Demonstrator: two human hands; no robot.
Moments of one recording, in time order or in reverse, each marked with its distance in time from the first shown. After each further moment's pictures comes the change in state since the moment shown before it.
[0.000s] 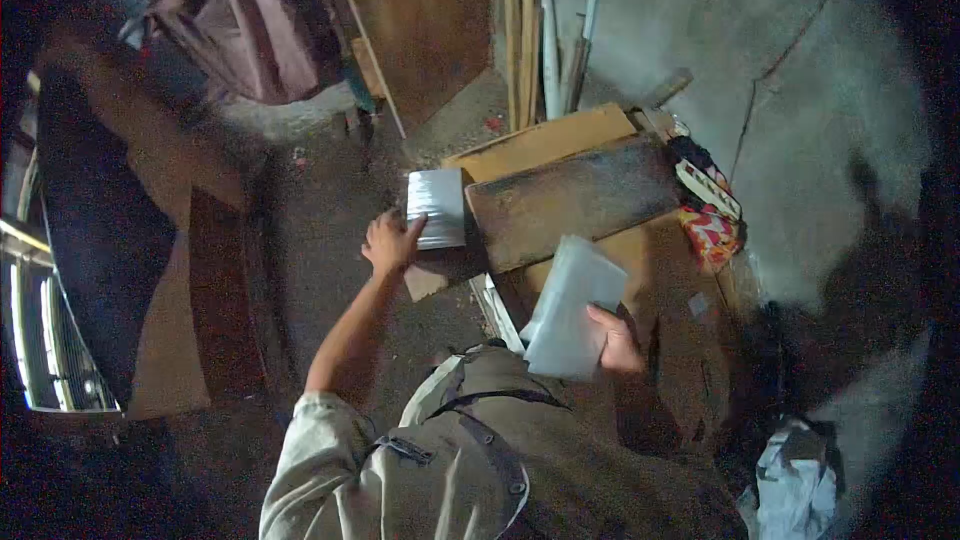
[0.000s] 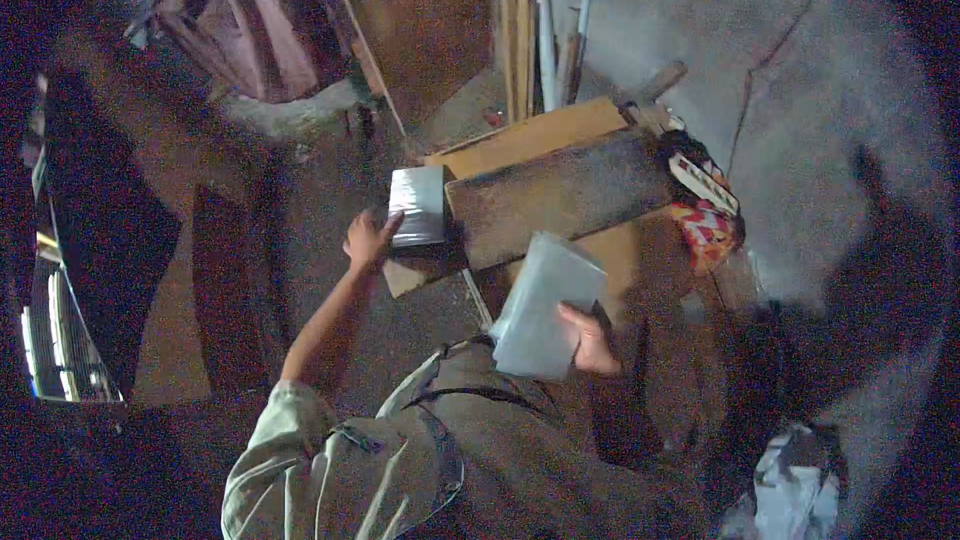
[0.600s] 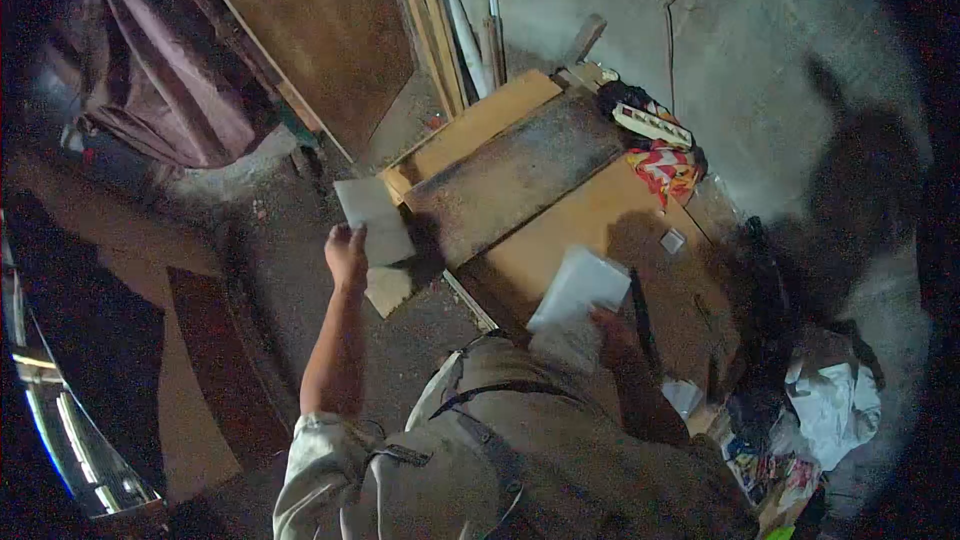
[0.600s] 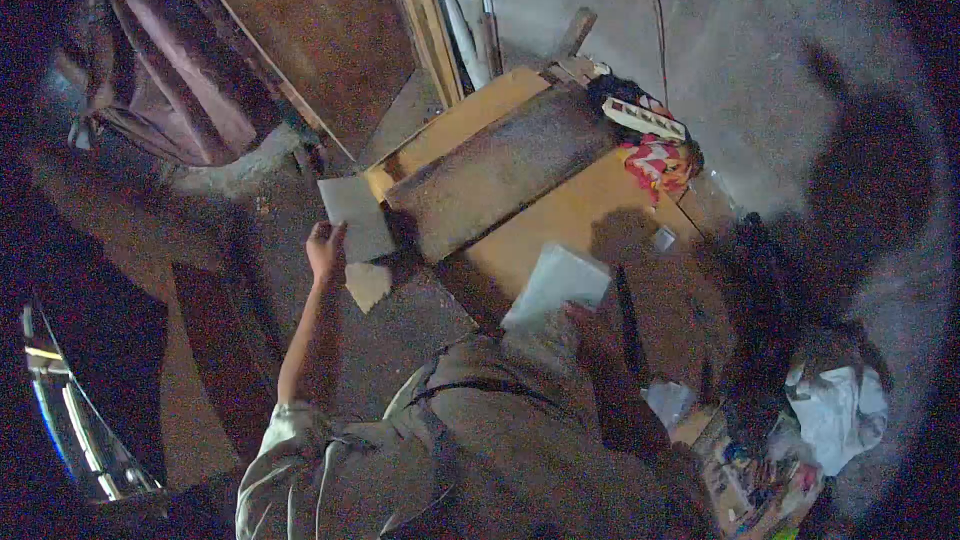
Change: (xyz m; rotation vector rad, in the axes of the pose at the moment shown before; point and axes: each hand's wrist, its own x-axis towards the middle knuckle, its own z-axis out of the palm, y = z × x) left_hand 0.031 -0.015 0.028 -0.833 -0.087 0.148; right_hand -0.042 0.038 -0.092 -0.022 0.290 -0.101
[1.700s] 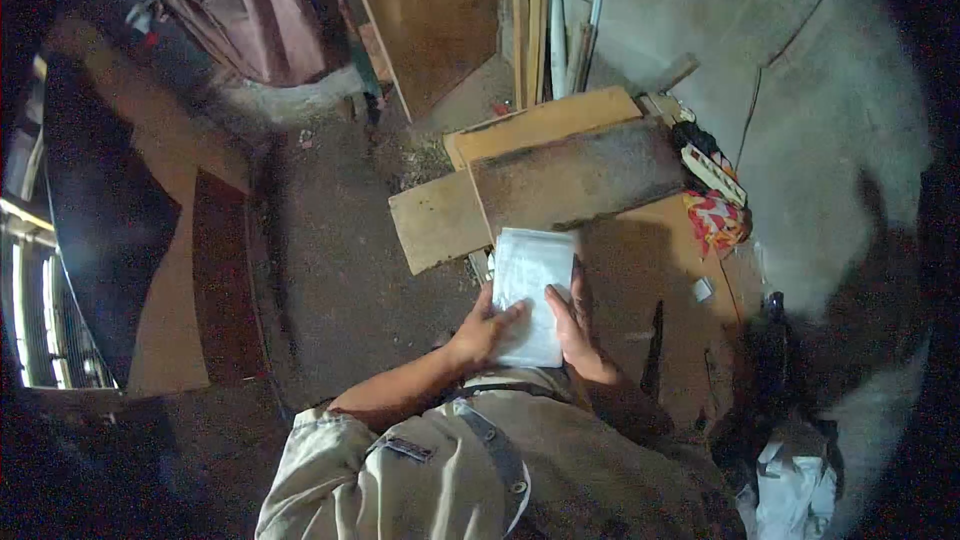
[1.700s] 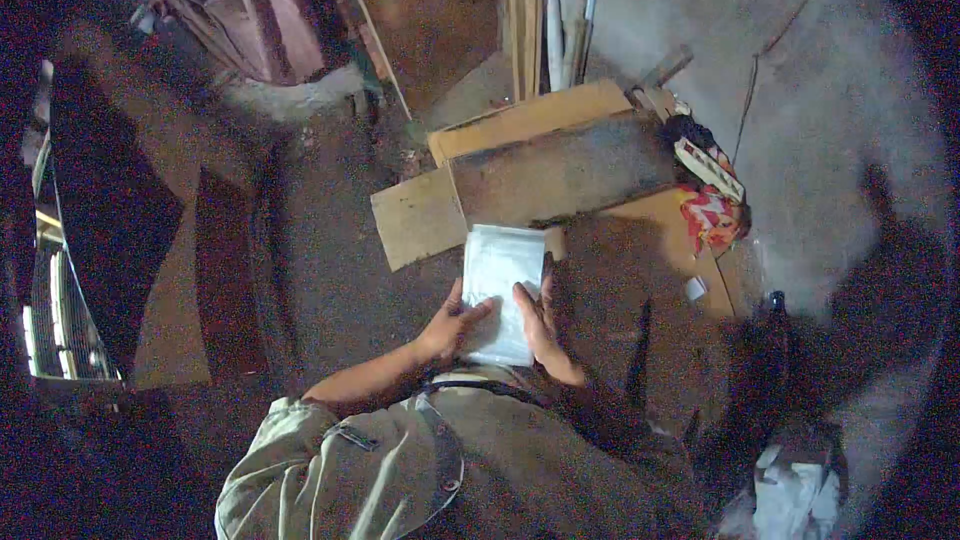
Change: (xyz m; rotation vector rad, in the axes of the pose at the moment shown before) left_hand -0.221 0.064 0.085 -0.593 -0.429 -0.589; right_hand 0.026 0.037 0.125 -0.569 -0.289 -0.632
